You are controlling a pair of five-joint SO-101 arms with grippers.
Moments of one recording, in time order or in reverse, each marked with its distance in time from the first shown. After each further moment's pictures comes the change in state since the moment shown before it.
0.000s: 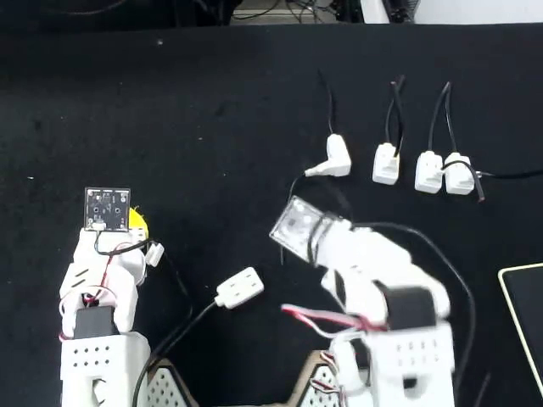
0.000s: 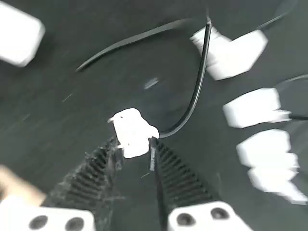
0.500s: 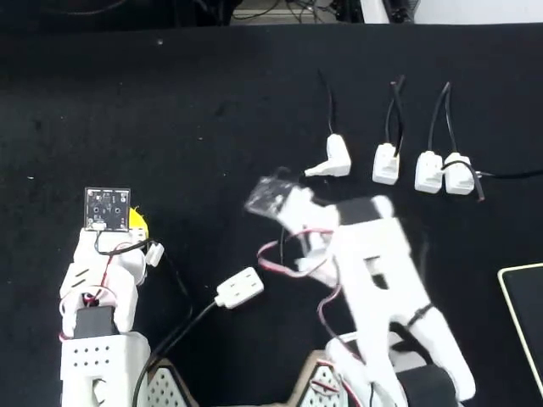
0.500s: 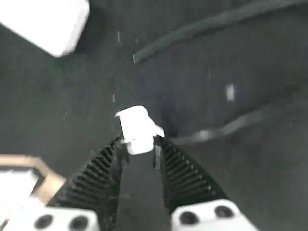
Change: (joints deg) left arm 0.0 0.0 0.0 0.0 0.0; right arm -6.8 42.1 -6.9 -8.9 -1.9
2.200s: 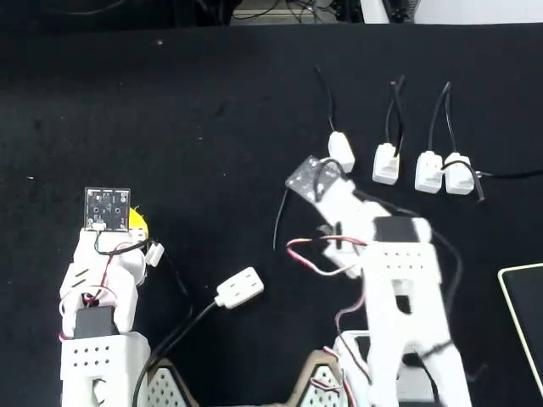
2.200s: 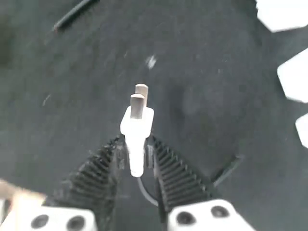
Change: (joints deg) left arm 0.0 0.0 0.0 0.0 0.0; right arm 13.7 -11.5 3.7 -3.6 -2.4
